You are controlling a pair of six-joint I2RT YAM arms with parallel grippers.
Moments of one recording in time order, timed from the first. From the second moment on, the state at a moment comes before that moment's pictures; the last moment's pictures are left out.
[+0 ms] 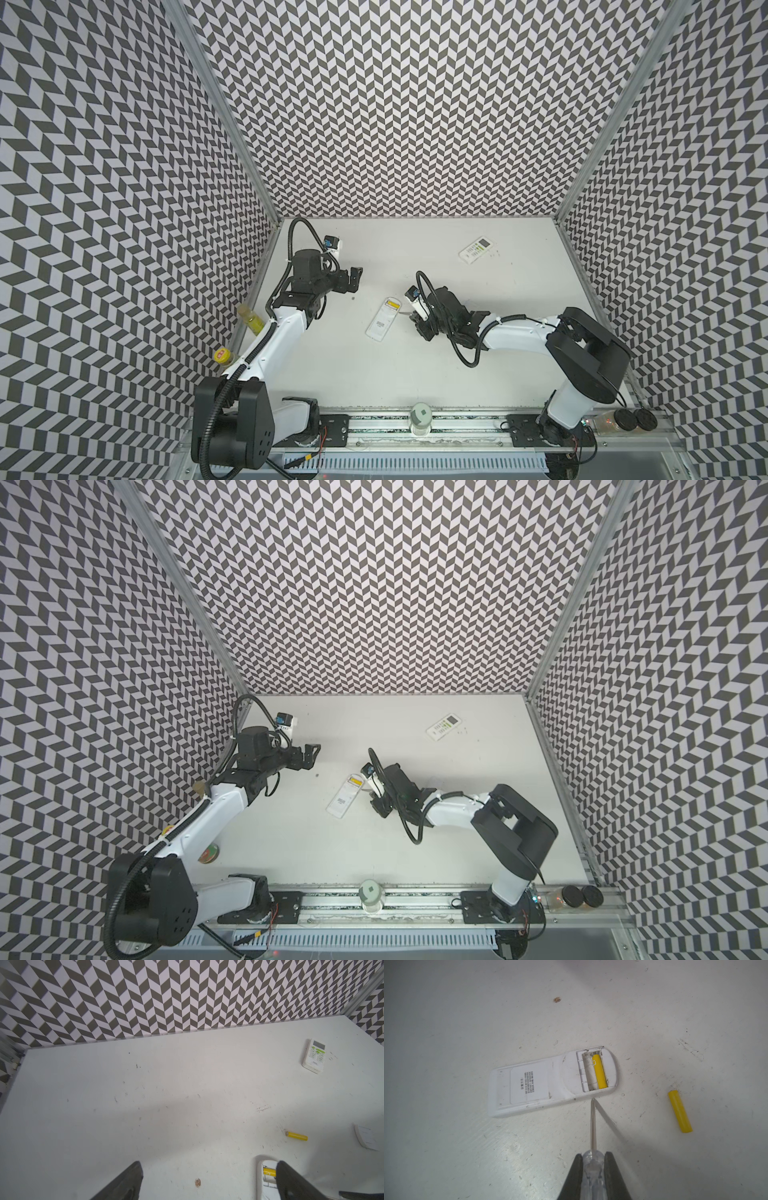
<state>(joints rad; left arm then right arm) -0.10 1.23 0.82 -0.12 0.25 0.05 0.86 1.71 0.85 0.16 -0.03 -0.02</state>
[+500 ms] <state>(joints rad) -0.13 1.24 0.86 -0.22 0.30 0.20 0.87 1.87 1.03 0.16 -0.12 -0.09</state>
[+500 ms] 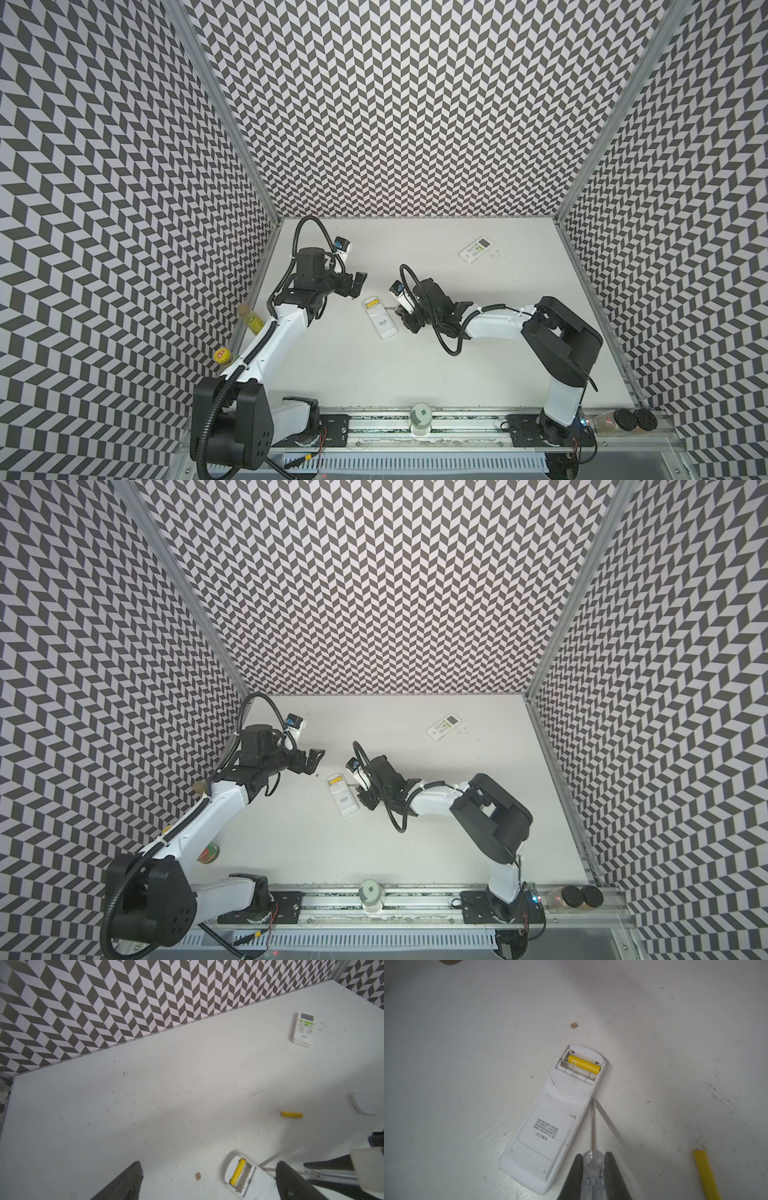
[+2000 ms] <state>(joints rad) -0.25 1.40 0.78 -0.65 0.27 1.10 0.75 1.13 0.50 0.13 -0.14 -0.06</state>
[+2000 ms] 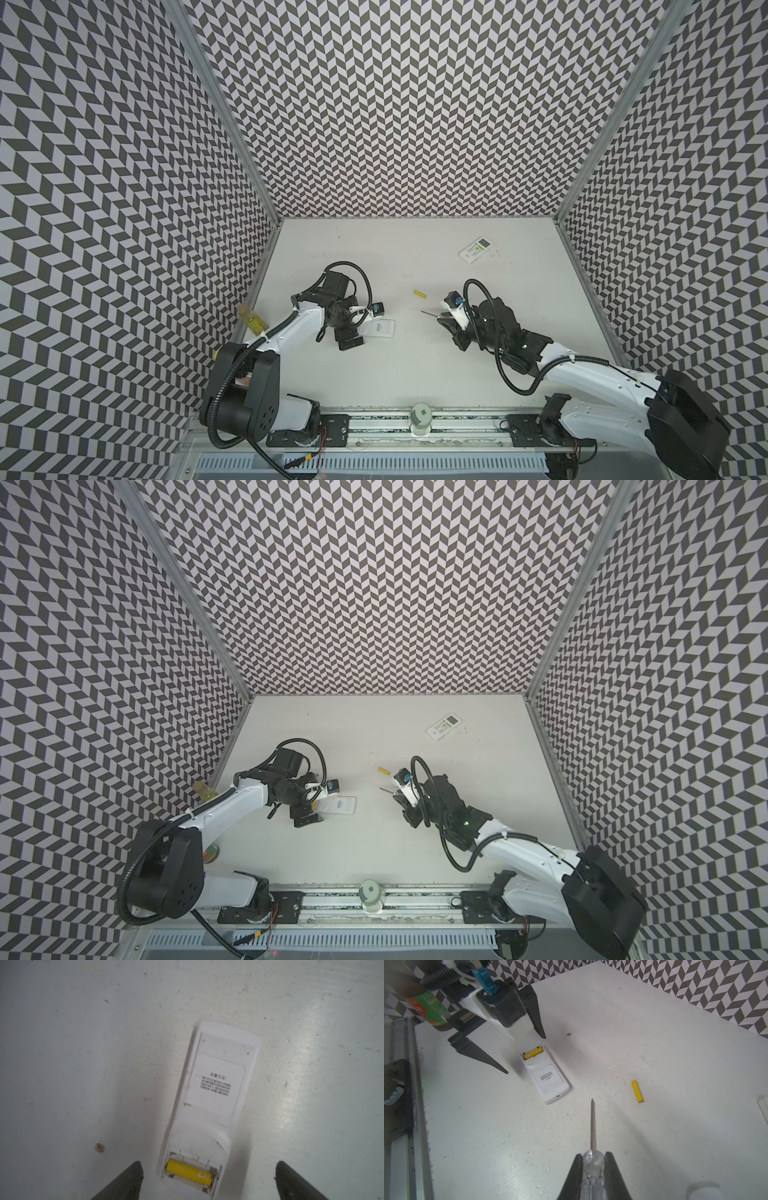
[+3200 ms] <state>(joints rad) -0.25 1.56 0.83 -0.70 0.26 1.10 0.74 1.13 0.47 0.14 -0.19 -0.04</state>
